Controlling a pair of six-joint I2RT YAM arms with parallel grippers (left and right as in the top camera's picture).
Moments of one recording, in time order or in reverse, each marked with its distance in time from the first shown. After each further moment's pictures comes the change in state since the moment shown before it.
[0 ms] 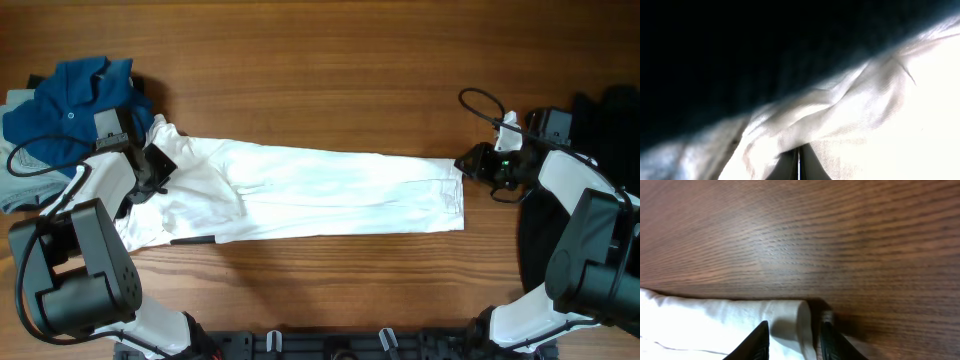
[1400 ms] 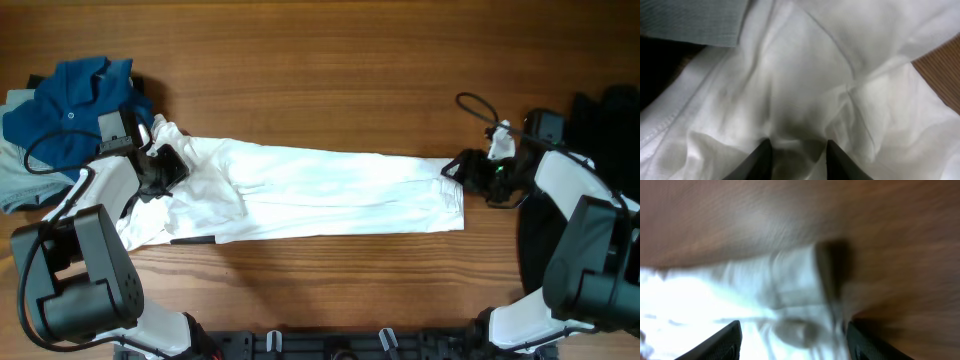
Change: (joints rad) left arm -0.013 -0.037 -0.031 0.010 0.193 0.117; right arm 0.042 -0.033 -0.026 -0.140 0.005 0.058
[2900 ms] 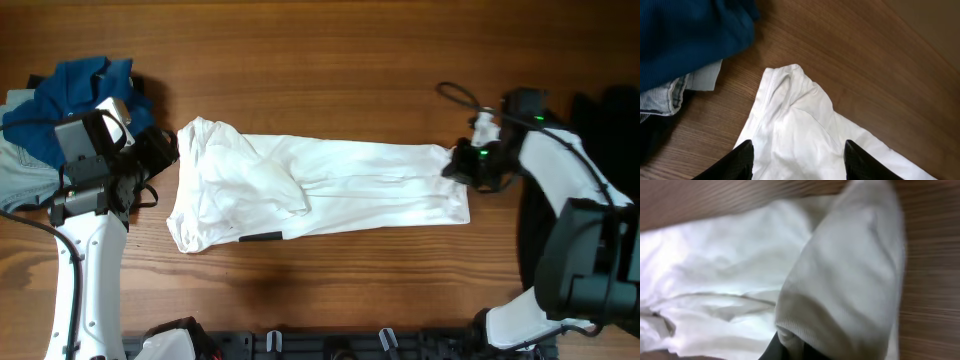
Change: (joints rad) left arm 0.000 -0.494 -0.018 -0.061 0.087 0.016; right arm 0.152 0.007 0.180 -0.217 0.102 0.077
